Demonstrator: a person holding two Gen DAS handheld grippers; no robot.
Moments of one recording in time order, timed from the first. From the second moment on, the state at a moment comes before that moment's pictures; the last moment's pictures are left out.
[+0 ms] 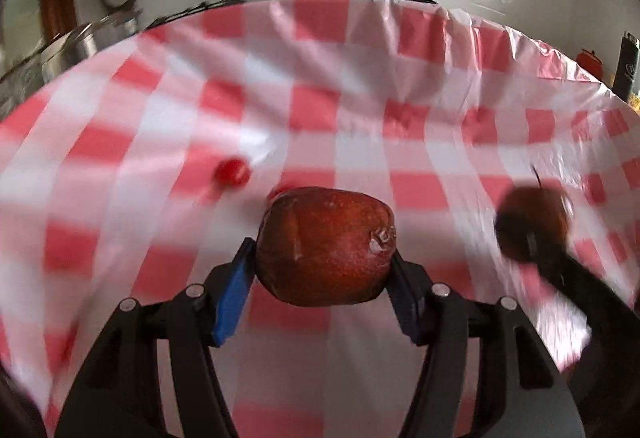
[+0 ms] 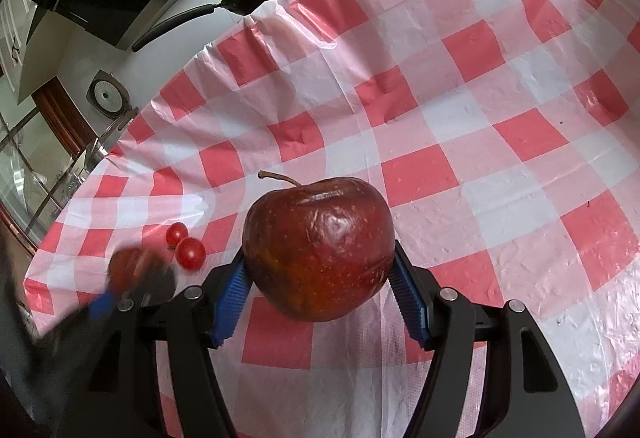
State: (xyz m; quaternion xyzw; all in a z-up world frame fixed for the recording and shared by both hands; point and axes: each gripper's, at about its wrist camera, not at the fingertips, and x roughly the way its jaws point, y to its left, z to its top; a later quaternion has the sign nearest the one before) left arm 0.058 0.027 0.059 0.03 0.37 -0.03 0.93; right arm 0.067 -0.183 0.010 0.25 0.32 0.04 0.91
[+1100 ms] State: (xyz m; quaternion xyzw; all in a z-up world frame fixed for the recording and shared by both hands) left arm -0.151 0.117 0.030 -0.03 0.41 0.06 0.91; right arm -0.022 -0.138 0.006 0.24 0.38 0.14 0.88
